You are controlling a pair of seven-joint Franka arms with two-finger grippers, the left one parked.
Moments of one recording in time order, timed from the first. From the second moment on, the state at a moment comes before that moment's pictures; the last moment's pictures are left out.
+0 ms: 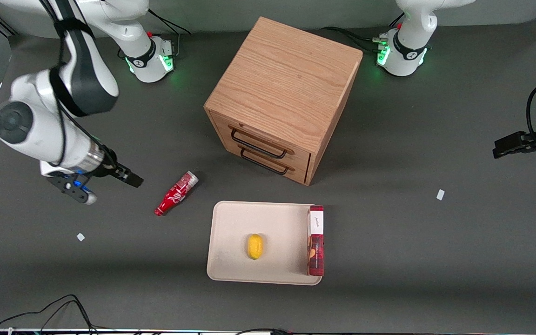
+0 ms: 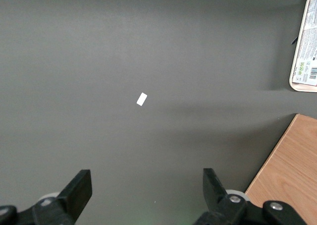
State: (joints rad) arm 0.06 0.21 0.16 -1.85 0.02 1.98 0.81
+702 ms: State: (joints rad) arm 0.11 0.39 0.17 -2.05 0.01 2.39 0.97
